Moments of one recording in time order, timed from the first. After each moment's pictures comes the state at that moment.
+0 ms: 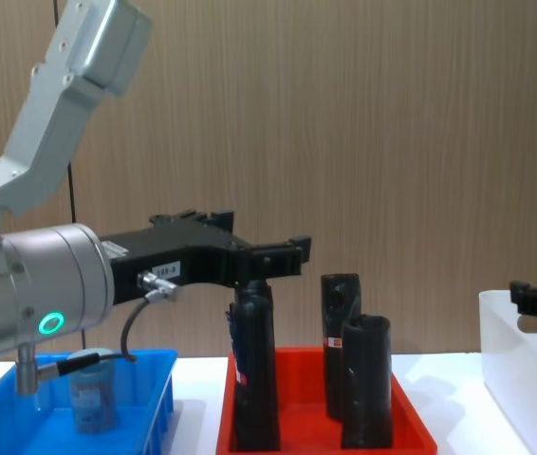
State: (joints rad) left arm -0.30 0.40 0.41 -1.57 -0.33 0.05 -0.34; right arm 0.20 0.34 -0.22 -1.46 0.26 0.07 0.10
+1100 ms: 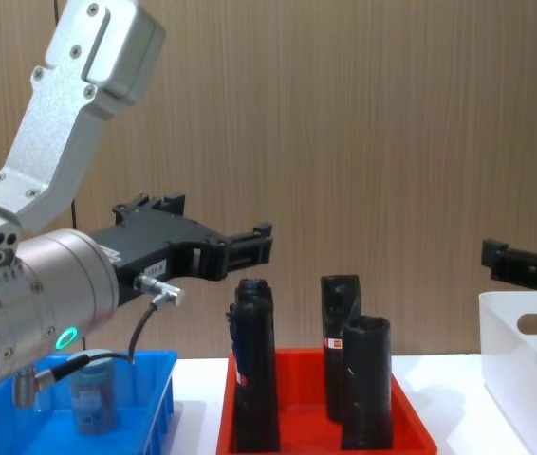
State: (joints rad) left arm -0.24 0.38 0.45 -1.63 -0.20 0.01 -0.01; right arm -0.01 0.34 -0.23 -1.77 0.29 0.03 0.07
